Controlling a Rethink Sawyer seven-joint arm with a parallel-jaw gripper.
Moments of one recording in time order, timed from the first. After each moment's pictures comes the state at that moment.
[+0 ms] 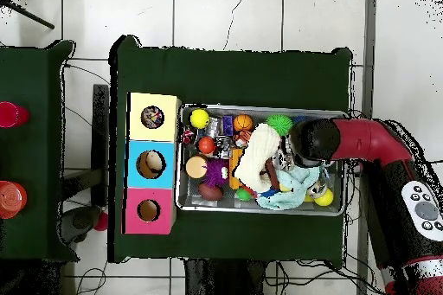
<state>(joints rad) -0.78 -0.50 0.50 1.41 -0.71 0.90 1.56</state>
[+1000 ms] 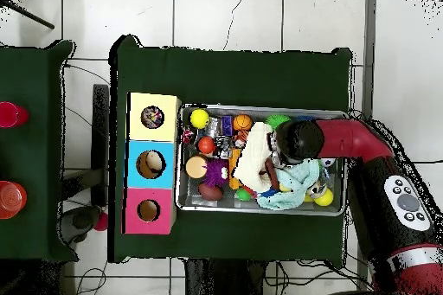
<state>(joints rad) -0.75 -0.46 0.50 1.43 -0.70 0.81 1.56</state>
